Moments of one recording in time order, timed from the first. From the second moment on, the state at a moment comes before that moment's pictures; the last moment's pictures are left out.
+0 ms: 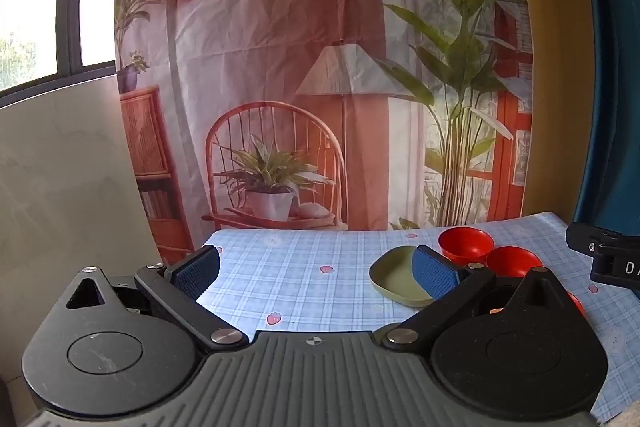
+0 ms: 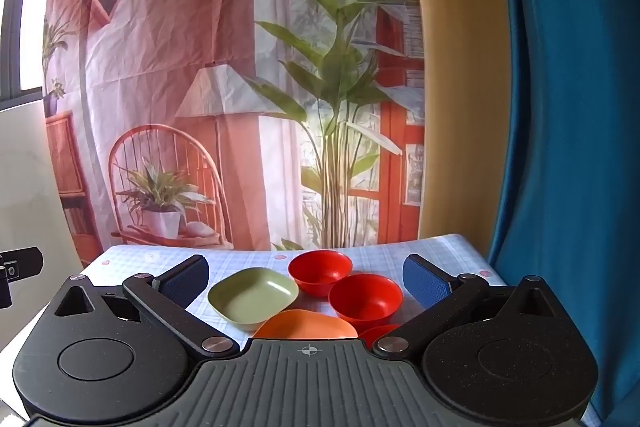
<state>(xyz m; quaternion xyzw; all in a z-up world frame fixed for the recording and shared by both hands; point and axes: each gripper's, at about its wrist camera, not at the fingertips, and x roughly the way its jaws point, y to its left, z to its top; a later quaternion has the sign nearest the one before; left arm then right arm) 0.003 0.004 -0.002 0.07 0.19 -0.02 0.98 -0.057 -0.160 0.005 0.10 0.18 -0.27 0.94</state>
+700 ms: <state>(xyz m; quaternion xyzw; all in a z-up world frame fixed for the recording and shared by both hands) 0.001 0.002 -0.001 0.07 0.18 -0.02 0.98 -0.056 -0.161 0.004 0.10 0.18 -0.27 0.94</state>
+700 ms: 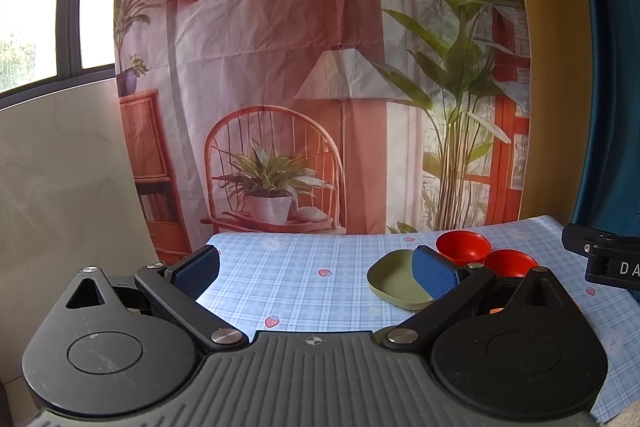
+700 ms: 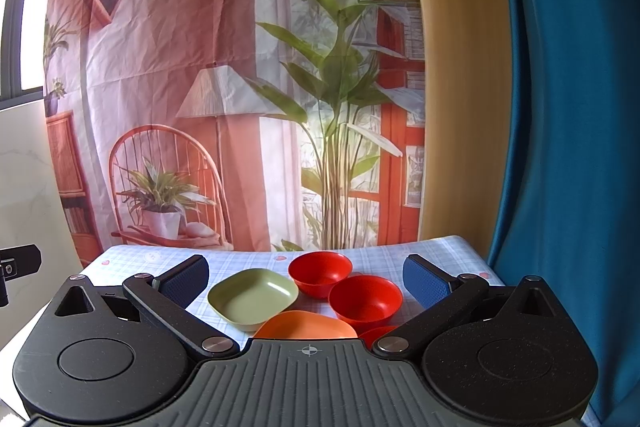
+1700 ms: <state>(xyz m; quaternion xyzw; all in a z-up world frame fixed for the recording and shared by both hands) -0.001 0.004 -0.001 0.07 0.18 -0.02 0.98 -0.057 -0.158 0.008 0.09 0.17 -0.27 0.94</state>
